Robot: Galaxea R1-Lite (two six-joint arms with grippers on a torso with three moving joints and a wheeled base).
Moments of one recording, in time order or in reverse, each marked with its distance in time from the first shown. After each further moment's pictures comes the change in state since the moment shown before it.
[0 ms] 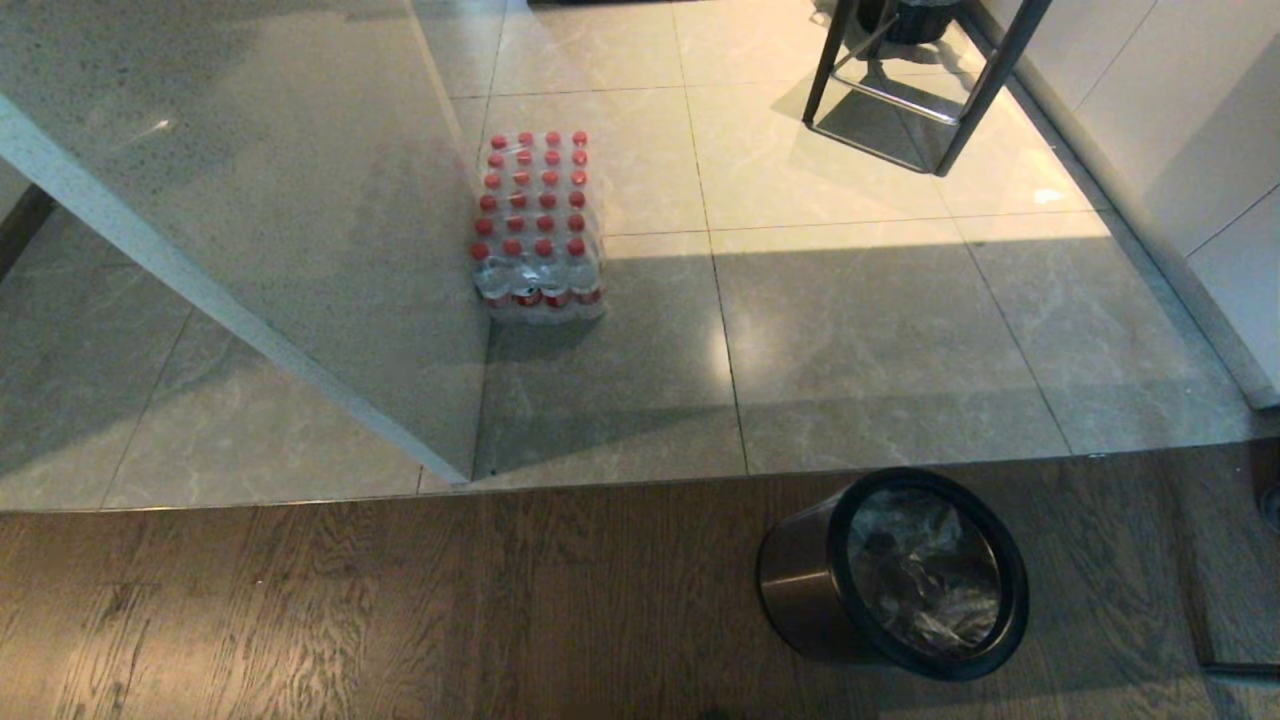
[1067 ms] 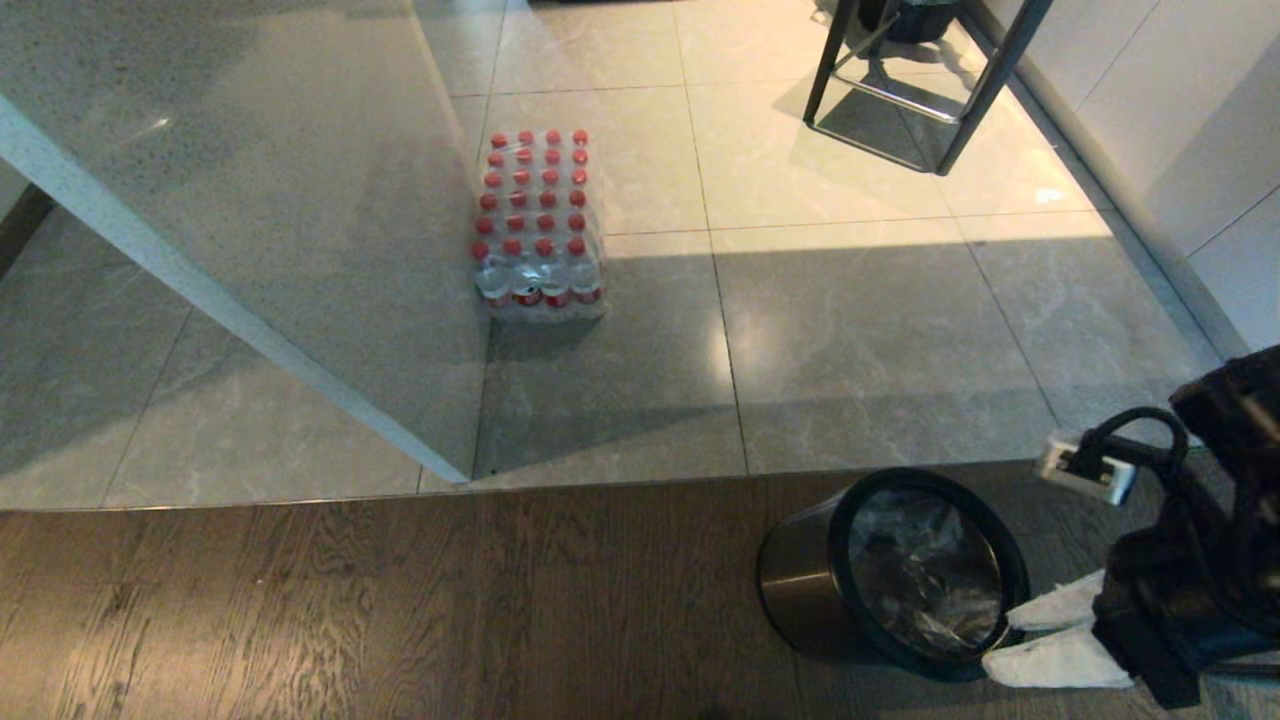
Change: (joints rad) left arm 0.000 0.000 0.000 0.000 0.000 0.000; right arm 0.224 1.187 -0.436 0.327 0.401 -0.254
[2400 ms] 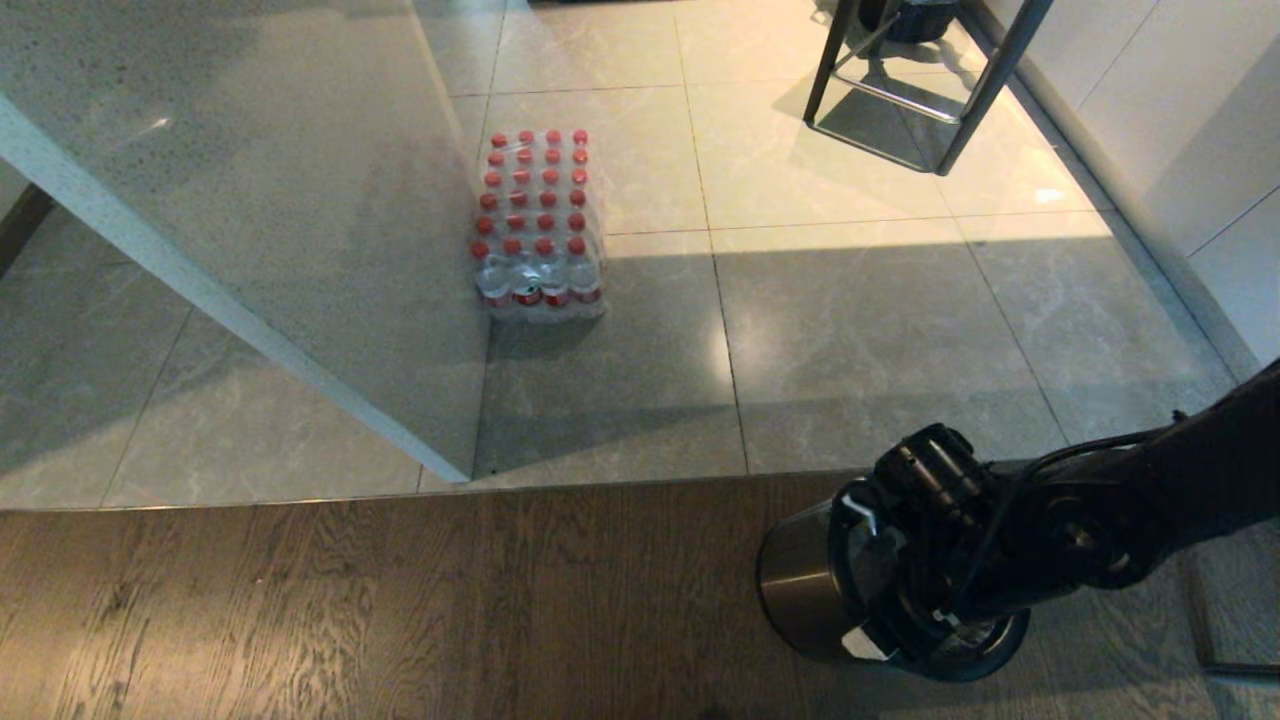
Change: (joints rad) left arm 0.000 0.000 0.000 0.000 0.000 0.000; right arm 0.228 0.535 -0.024 -0.439 -0.574 0.122
